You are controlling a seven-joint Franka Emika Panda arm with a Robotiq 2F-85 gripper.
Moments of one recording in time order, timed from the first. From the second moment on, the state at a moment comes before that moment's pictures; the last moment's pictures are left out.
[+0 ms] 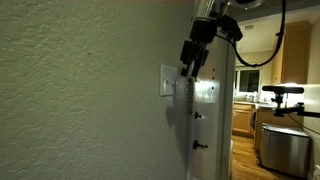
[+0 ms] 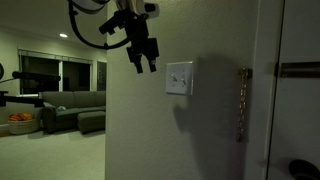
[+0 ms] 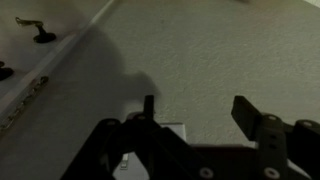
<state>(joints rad) 0.02 -0.15 0.03 -1.74 -0.05 1.94 0.04</state>
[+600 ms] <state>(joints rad) 0.02 -0.18 0.03 -1.95 -0.01 1.94 0.06</state>
